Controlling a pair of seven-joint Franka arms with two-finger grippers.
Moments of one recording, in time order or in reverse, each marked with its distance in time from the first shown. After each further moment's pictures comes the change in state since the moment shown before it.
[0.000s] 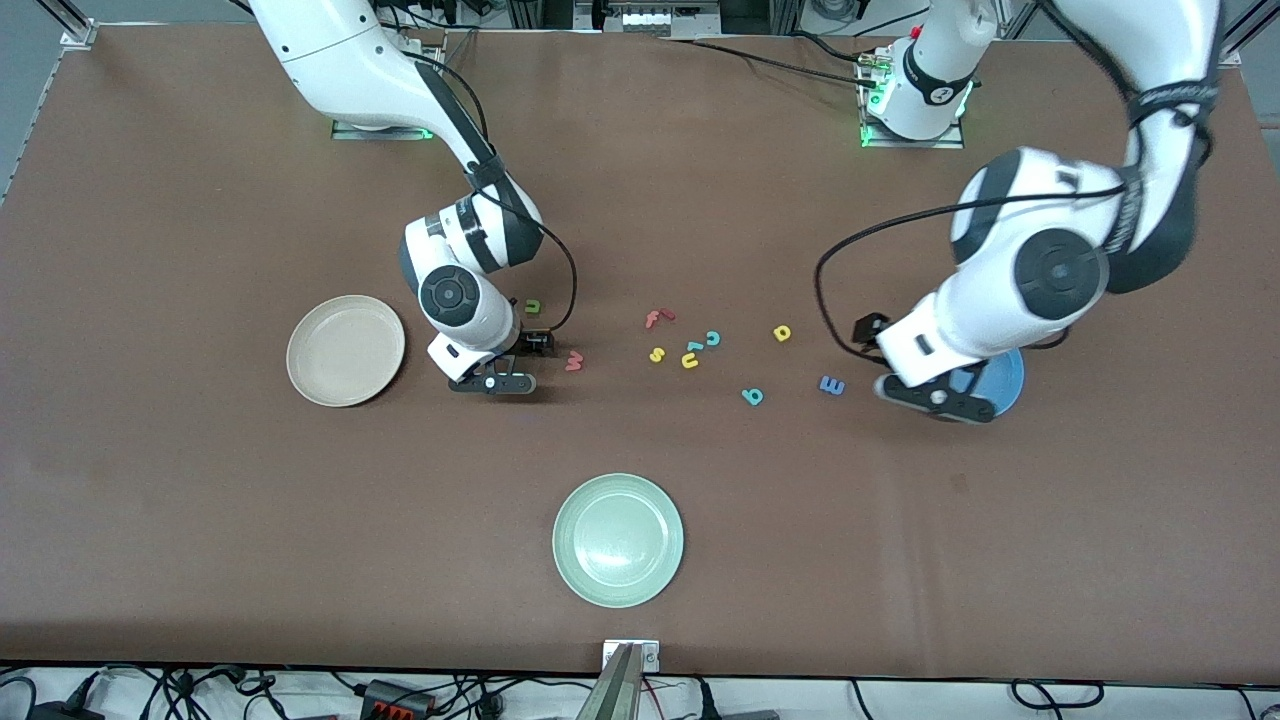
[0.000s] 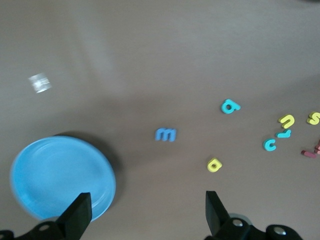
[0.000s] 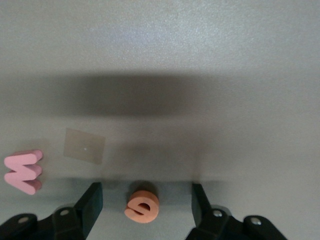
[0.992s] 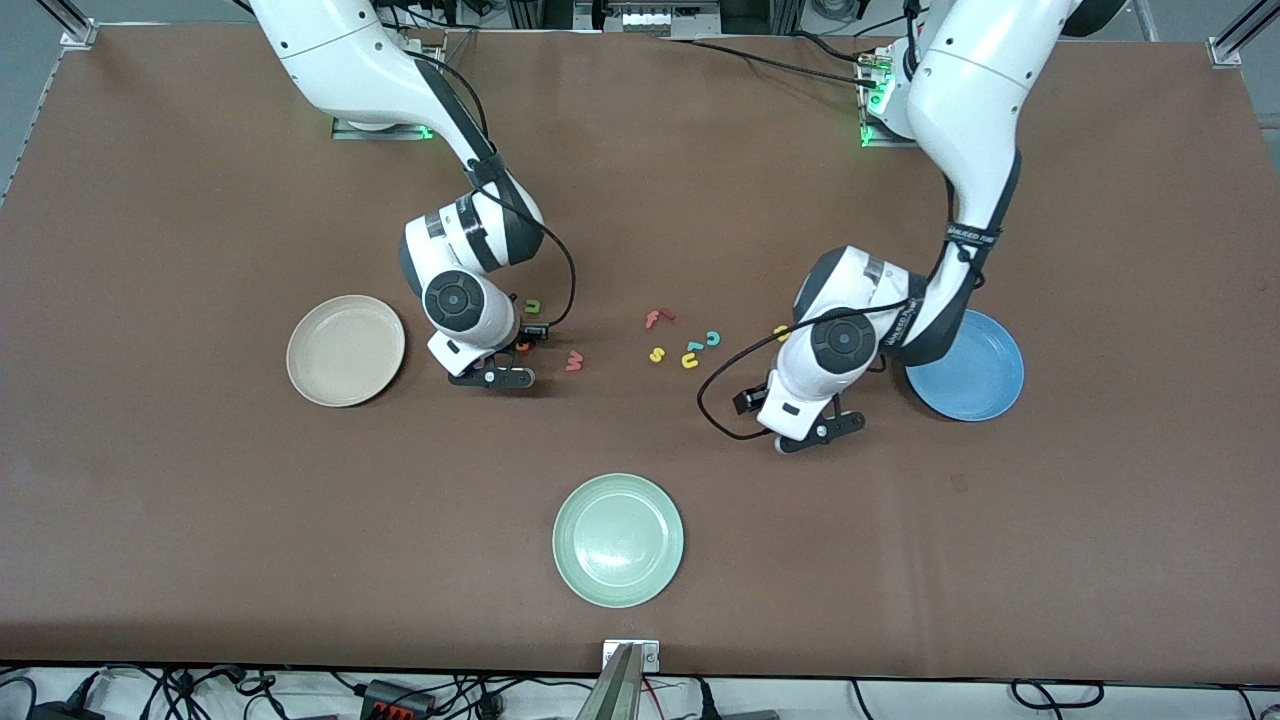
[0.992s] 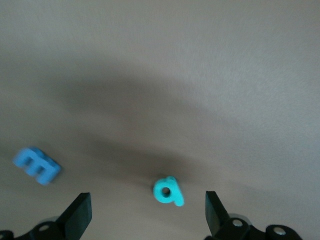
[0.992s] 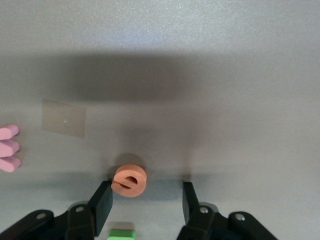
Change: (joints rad) left arm -0.161 0.317 -0.002 0.007 -0.017 0.390 -0.817; right arm 0.004 -0.010 -0.005 0.006 0.000 -0.109 0.021
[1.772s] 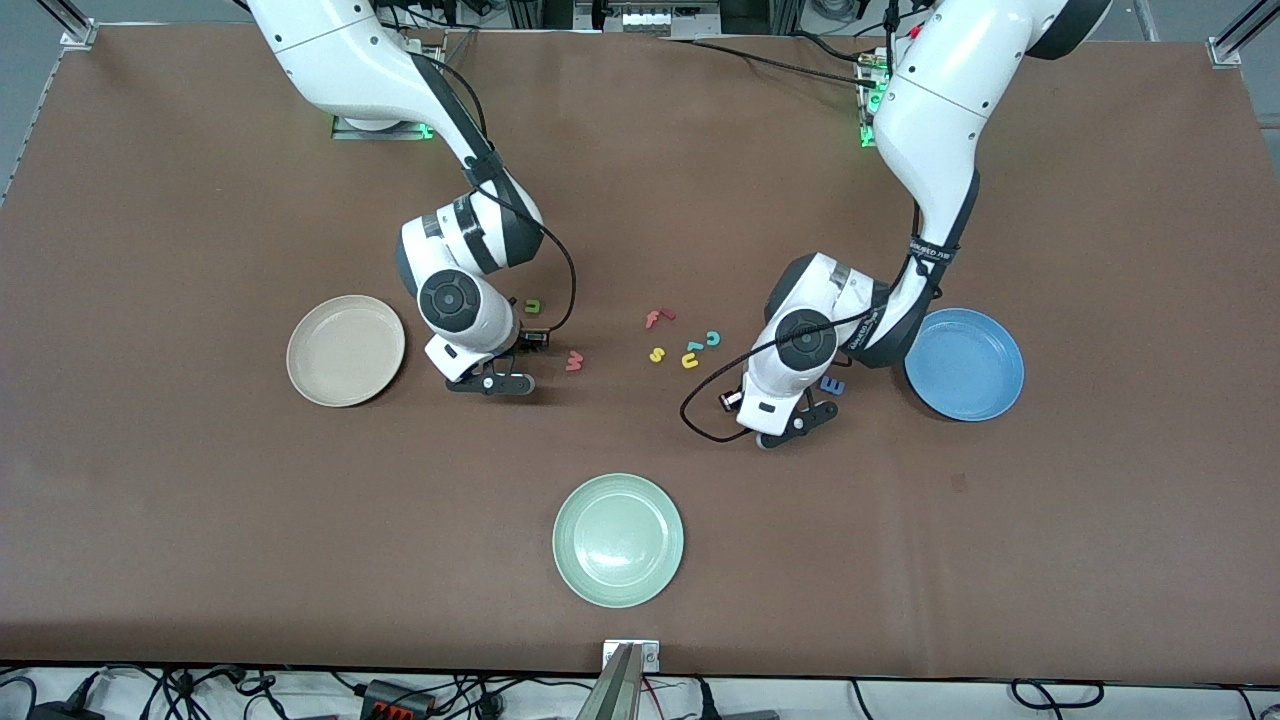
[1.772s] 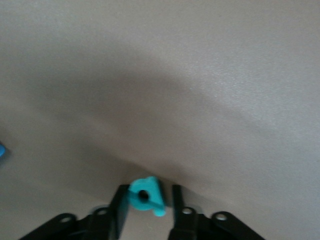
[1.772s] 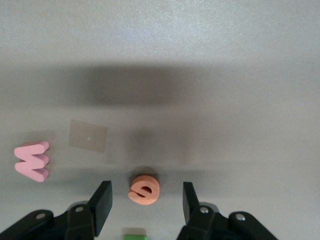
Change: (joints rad) left arm -0.030 0.060 0.000 0.005 0.000 0.069 -0.095; right arm 0.003 0.003 -0.006 0.036 0.000 0.011 0.001
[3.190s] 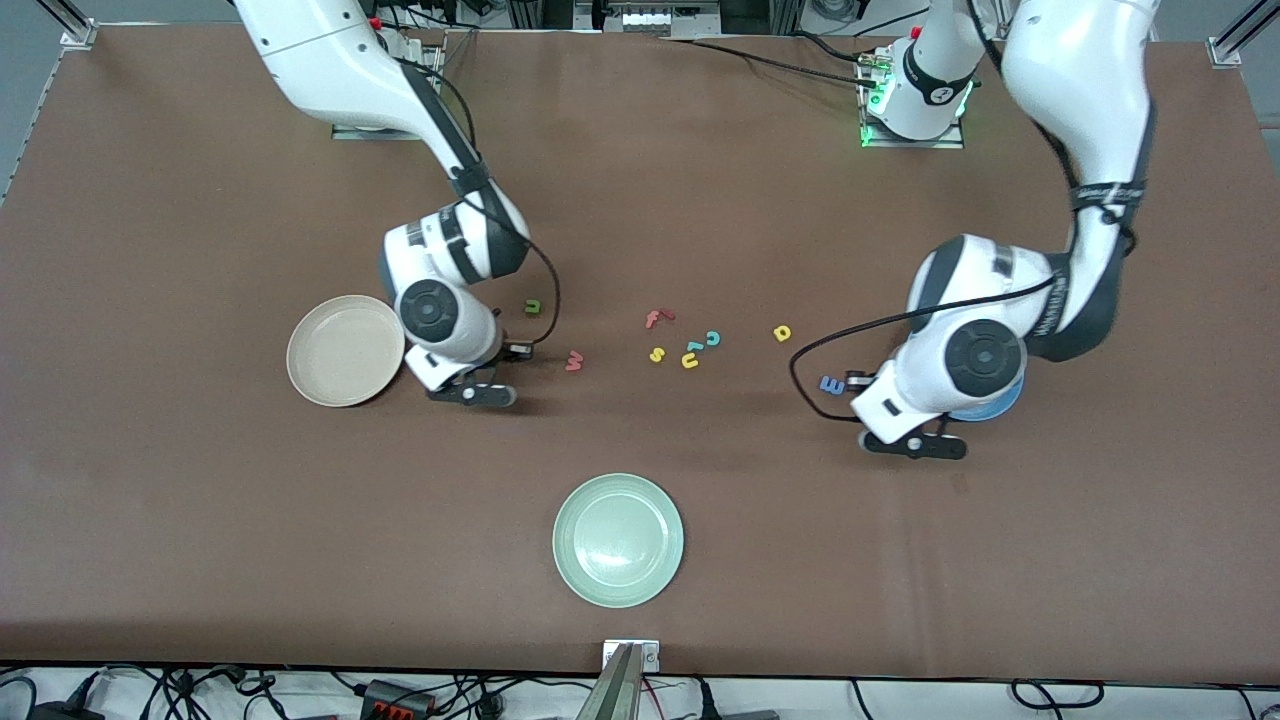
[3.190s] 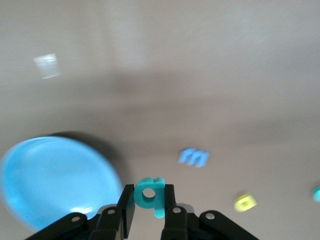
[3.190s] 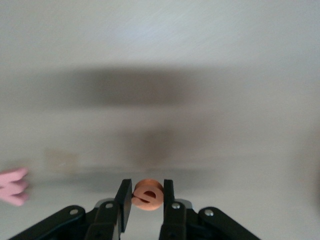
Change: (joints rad) left arm 0.222 -0.243 0.038 0.032 0.098 -0.453 0.794; right arm -0.043 -0.023 -0.061 0.013 0.002 -0.037 -0.043
